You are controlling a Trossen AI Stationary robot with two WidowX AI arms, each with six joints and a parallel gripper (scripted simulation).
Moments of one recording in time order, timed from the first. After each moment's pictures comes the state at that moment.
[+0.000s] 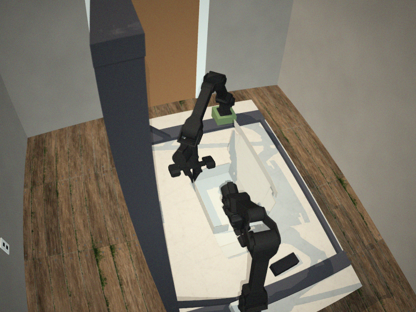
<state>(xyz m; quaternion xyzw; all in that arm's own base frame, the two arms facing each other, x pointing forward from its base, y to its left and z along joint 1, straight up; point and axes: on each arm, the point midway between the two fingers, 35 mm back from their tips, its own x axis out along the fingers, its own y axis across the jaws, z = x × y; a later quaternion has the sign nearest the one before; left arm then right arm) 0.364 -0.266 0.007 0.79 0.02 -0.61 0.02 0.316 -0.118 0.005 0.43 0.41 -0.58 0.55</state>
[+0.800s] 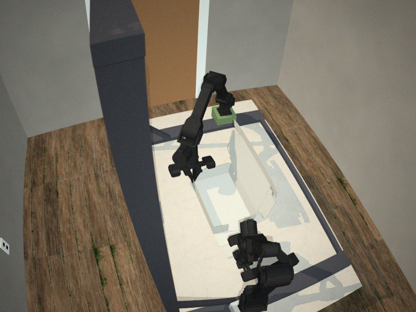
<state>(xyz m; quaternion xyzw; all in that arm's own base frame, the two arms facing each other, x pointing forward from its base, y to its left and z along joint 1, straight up) 0.364 -0.266 0.007 0.79 0.02 -0.61 0.02 0.202 -0.067 -0.031 0.56 0.44 -0.48 0.52</state>
